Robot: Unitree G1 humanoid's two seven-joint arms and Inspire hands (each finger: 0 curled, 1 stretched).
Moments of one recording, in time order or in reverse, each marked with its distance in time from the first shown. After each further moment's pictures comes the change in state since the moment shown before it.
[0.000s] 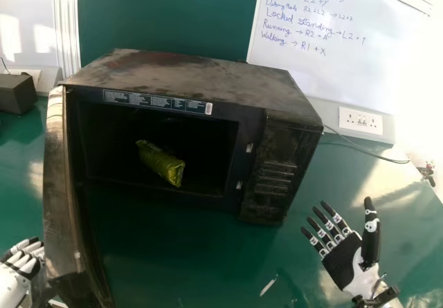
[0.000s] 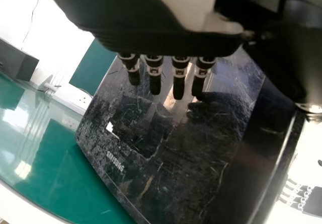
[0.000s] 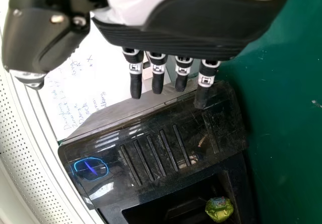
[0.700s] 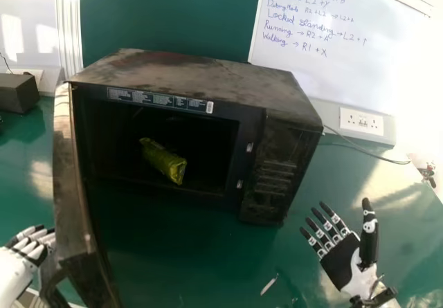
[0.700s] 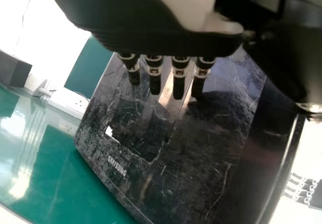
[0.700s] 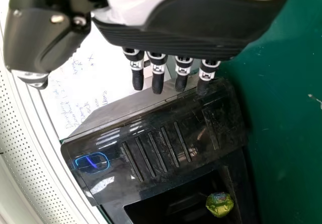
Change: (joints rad) left arm -0.104 0.071 -0.004 -0.033 0.032 0.120 -0.038; right arm 0.000 0.015 0.007 -0.003 0.000 -0.002 -0.007
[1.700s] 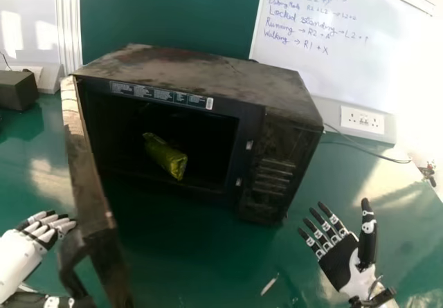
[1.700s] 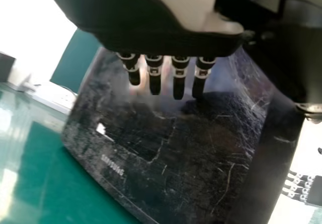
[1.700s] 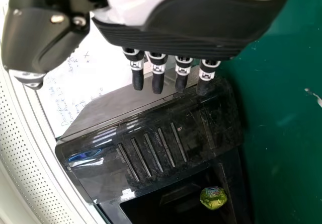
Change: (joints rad) left arm -0.139 0.131 -0.045 0.040 -0.002 0.080 -0.033; right arm 0.001 0.004 0.005 0.000 -0.001 -0.001 0.007
